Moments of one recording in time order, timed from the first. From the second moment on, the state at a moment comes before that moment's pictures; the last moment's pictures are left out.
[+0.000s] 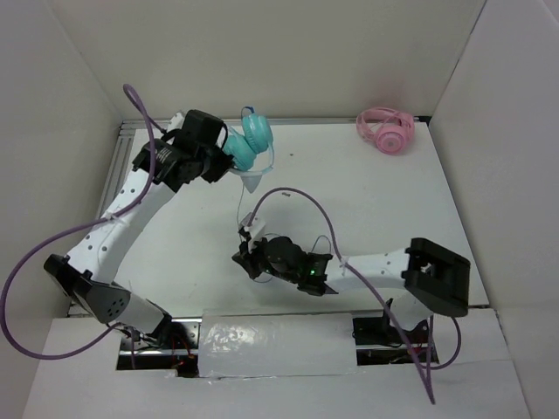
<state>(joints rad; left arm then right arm) -0.53 1.46 1.76 -1.05 -0.30 -1.22 1.20 1.57 0.74 0.55 0.15 0.26</state>
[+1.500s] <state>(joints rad) -0.54 0.99 0.99 -0.60 -0.01 -0.82 1.05 0.96 0.99 -0.13 0.48 -0.11</state>
